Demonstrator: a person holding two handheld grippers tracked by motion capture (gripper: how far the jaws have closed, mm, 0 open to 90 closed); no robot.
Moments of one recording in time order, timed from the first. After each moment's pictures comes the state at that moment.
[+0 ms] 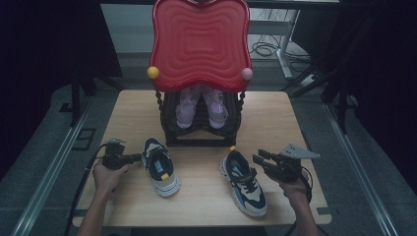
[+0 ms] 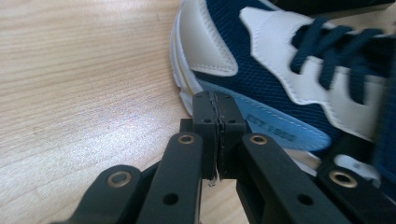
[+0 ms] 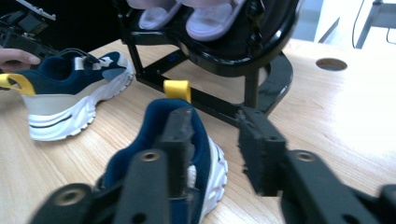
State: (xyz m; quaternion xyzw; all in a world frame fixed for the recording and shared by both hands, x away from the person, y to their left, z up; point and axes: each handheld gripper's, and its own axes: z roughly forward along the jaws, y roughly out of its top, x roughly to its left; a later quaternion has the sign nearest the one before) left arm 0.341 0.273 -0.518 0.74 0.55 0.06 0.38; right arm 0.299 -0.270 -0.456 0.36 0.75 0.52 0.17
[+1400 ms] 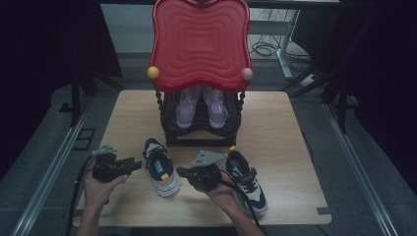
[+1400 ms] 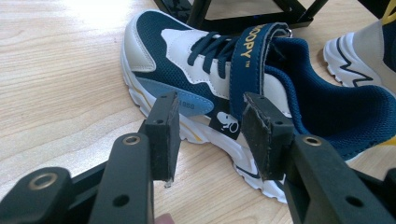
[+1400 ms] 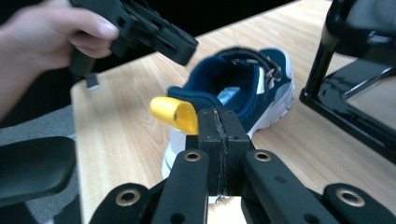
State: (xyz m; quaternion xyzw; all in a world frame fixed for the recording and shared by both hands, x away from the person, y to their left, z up) left arm 0.289 0.269 -0.482 0.74 0.51 0.08 0.42; right arm 0.286 -0.053 -0.469 0.24 0.83 0.51 0.06
